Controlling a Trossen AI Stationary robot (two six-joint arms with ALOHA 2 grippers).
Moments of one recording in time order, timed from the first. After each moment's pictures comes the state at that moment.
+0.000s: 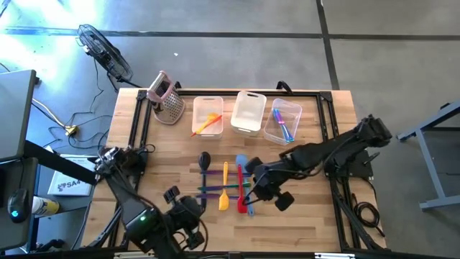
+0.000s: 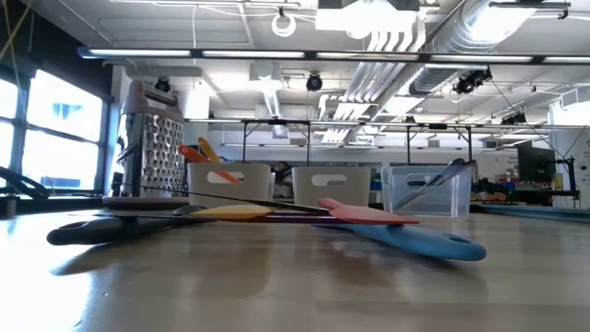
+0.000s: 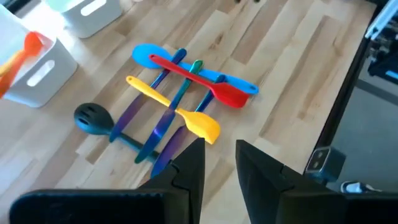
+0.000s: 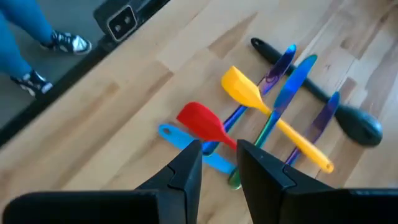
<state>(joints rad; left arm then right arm) -0.85 1.97 2.19 -1.57 -0.72 -1.37 0.36 1.62 1.43 -0.77 -0.11 -0.35</state>
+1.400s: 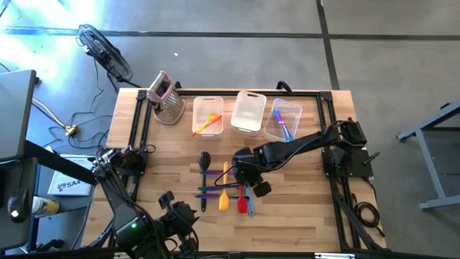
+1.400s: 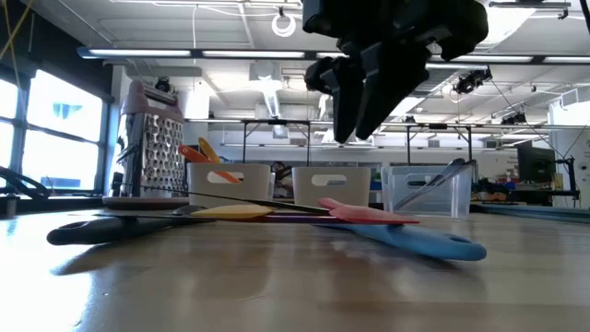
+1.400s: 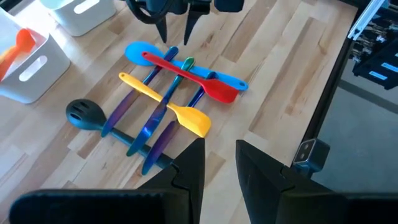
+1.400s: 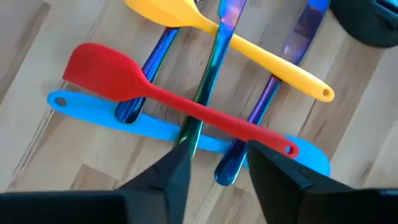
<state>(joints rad) -0.91 1.97 2.19 -1.57 -0.74 -1.42 0.19 1.85 1.43 -0.76 -0.05 -0.26</state>
